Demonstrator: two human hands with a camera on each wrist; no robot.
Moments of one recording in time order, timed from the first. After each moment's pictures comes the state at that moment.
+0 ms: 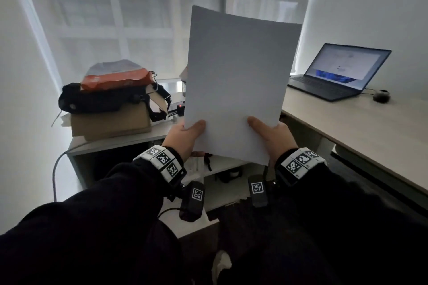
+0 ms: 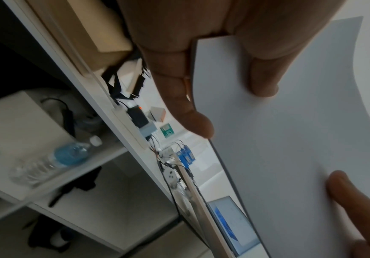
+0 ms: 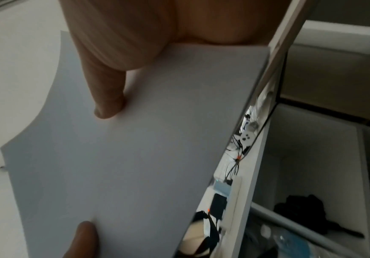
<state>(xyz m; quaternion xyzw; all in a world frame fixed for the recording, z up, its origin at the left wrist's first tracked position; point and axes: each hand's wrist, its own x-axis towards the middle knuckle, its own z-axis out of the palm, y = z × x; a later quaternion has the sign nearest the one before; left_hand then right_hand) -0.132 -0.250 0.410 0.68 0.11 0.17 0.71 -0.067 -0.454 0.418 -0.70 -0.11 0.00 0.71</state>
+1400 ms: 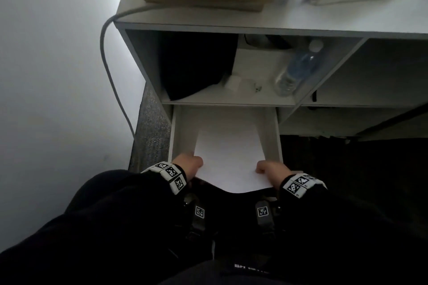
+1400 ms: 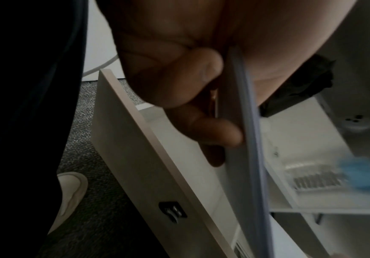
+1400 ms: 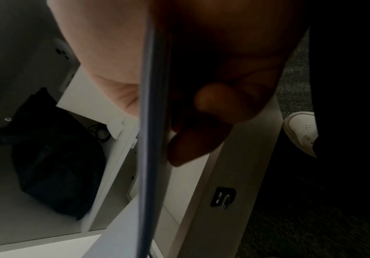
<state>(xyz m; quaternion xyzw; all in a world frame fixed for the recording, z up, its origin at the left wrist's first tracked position) -0.166 -0.053 0.080 0.65 0.52 -0.22 0.51 -0.024 -0.235 0.067 -0.83 -0.06 0.49 0.24</state>
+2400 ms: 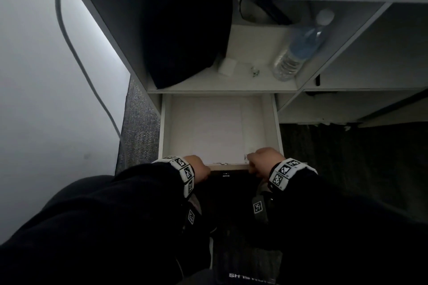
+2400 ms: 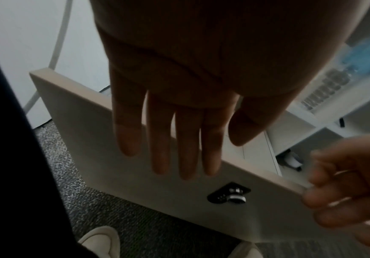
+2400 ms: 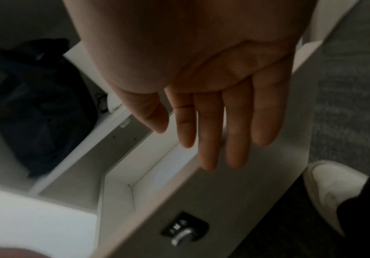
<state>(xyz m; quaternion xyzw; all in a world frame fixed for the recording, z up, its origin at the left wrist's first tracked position) -0.138 -0.066 0.021 0.76 0.36 -0.42 0.33 -0.010 -0.221 0.017 -0.86 -0.03 0.47 0.21</state>
